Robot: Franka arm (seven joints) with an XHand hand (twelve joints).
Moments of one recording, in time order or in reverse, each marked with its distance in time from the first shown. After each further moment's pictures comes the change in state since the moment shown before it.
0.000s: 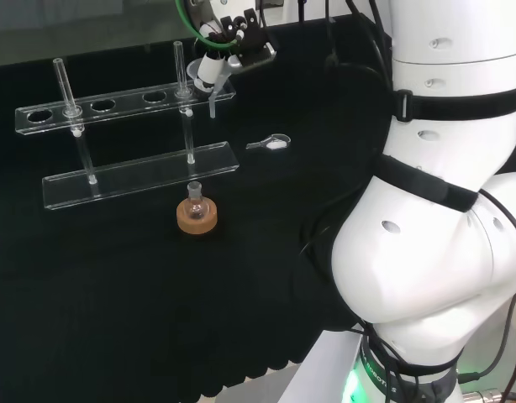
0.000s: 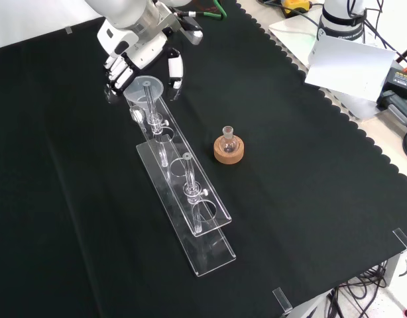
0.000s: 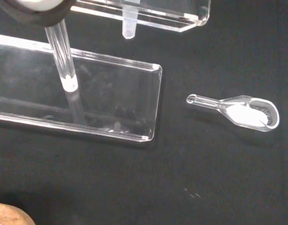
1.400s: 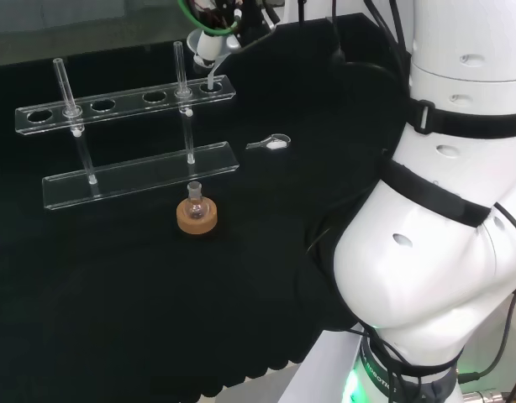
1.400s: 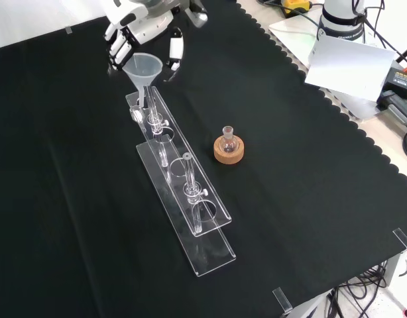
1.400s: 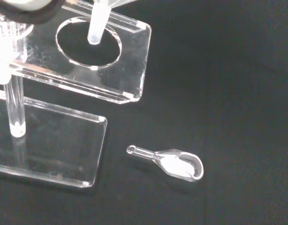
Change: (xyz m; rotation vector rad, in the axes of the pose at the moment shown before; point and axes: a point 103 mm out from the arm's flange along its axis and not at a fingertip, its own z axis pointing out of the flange) arm -0.008 -0.036 -0.049 -0.152 -0.166 0.099
